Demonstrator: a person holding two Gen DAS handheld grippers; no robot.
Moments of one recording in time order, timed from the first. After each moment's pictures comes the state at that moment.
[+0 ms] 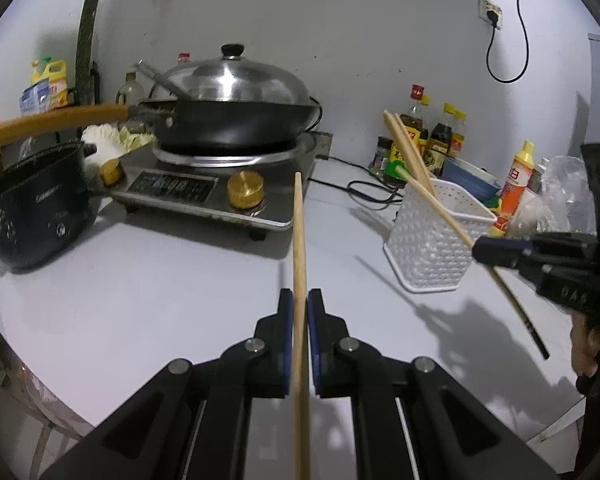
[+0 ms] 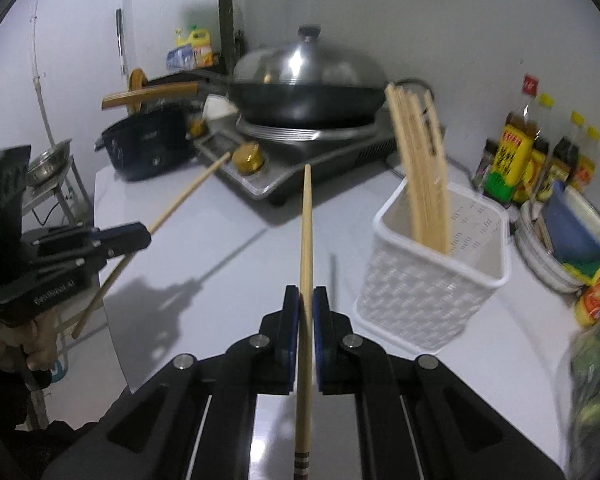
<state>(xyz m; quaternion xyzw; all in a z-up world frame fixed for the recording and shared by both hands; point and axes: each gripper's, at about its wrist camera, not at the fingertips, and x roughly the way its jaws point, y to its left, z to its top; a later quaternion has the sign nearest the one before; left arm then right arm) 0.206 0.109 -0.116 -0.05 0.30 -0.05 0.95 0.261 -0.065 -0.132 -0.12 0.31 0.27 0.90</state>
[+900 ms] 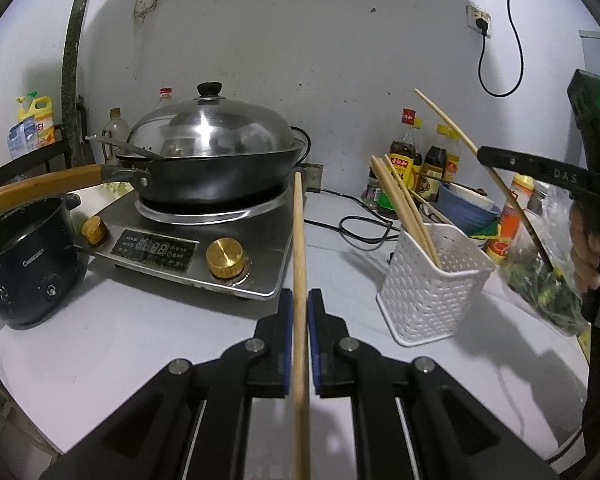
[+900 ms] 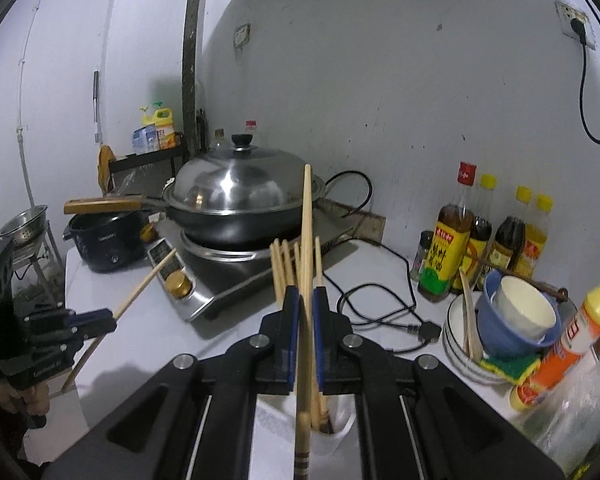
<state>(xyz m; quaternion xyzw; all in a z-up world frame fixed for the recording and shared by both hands) 0.247 0.095 -0.081 -0.03 0.26 -0.05 0.96 0.334 -0.112 -0.029 -0.09 0.20 0.24 0.95</state>
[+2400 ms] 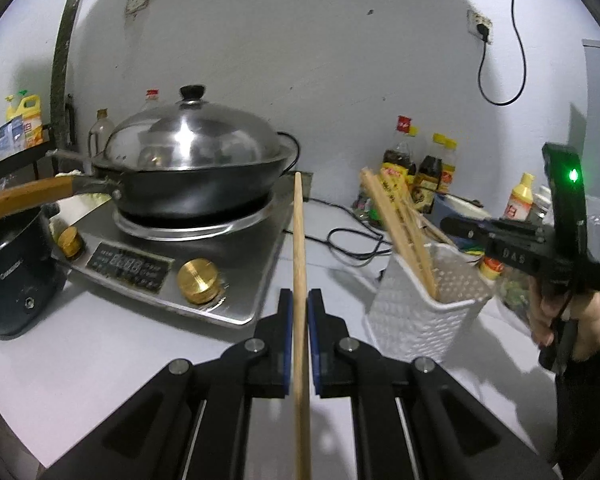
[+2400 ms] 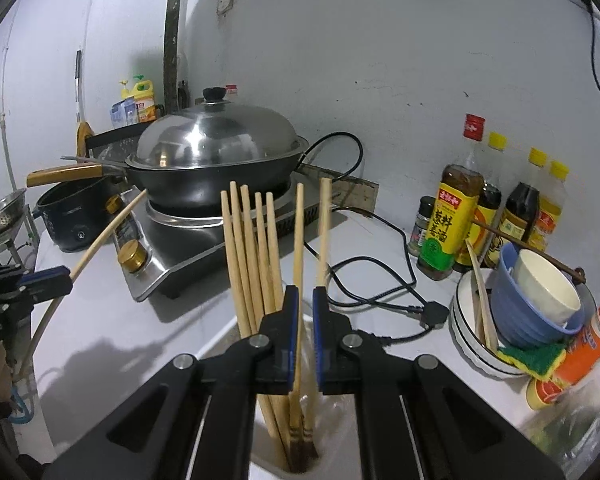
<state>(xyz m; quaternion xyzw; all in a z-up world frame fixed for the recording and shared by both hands) 0.276 0.078 -0.074 -0.05 0.25 -0.07 0.96 0.375 -0.111 -0.096 -0.09 0.24 0.21 0.94</state>
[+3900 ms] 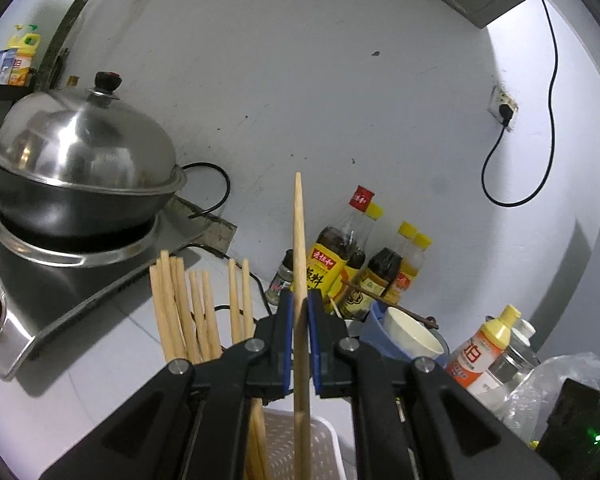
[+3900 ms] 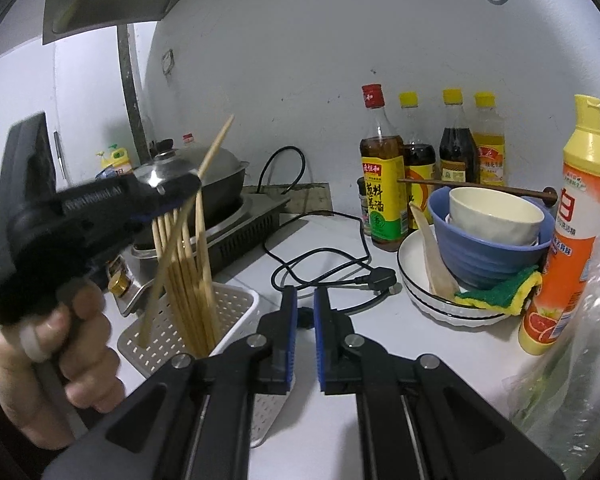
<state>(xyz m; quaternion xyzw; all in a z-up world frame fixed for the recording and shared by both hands) 0.398 -0.048 -0.061 -0.22 0.16 -0.08 0.96 0.368 -0.224 -0.120 0.04 0.21 0.20 0.96</state>
